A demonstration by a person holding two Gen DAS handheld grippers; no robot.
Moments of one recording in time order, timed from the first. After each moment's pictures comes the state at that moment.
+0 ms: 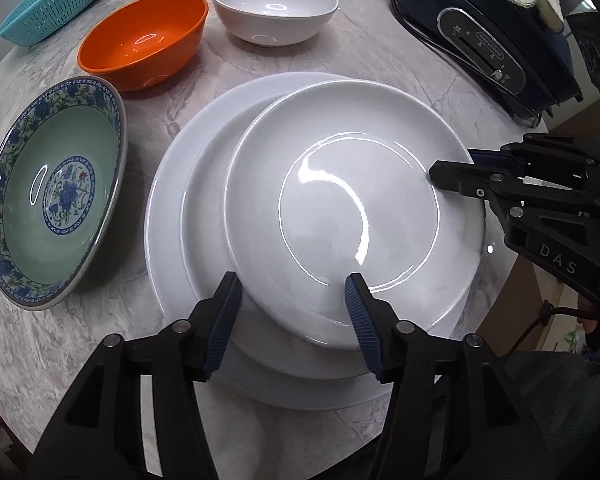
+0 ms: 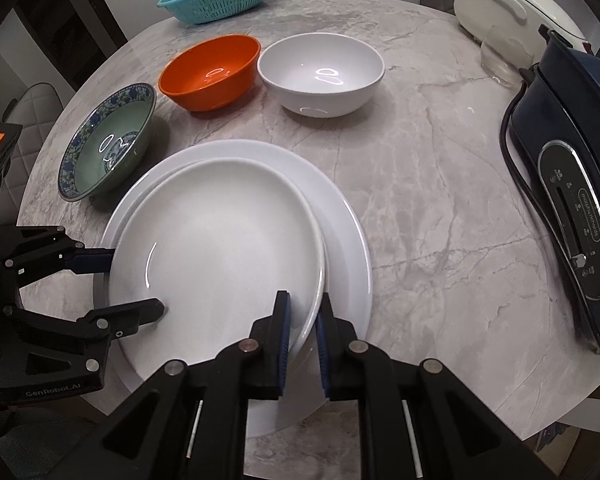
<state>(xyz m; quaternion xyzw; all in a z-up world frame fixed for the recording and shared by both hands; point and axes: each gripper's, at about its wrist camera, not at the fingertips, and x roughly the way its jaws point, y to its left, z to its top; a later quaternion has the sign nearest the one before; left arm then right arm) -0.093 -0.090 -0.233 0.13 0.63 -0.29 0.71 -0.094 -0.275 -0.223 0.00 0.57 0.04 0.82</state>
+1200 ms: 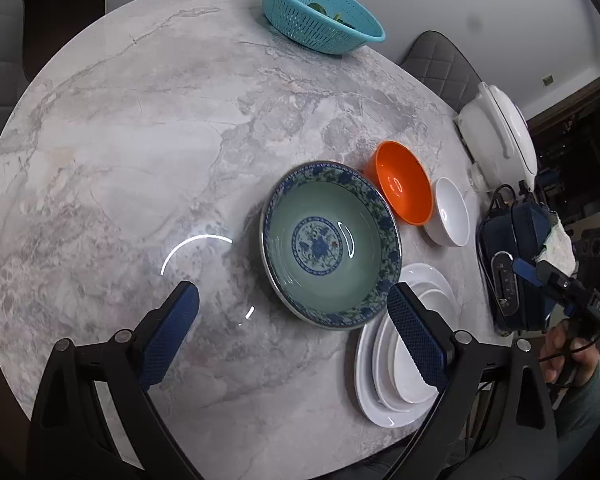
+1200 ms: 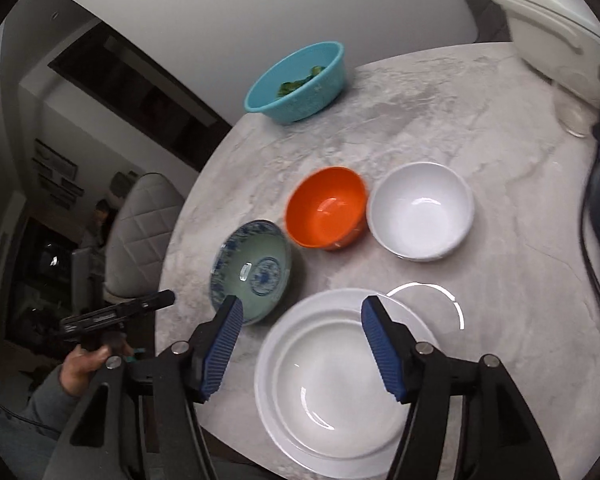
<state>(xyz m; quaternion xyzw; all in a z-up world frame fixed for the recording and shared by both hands) -0.004 0.127 -0.151 -0.16 0.59 -0.11 0.78 -0.018 -0.285 -0.123 0.19 0.49 0.23 0.82</state>
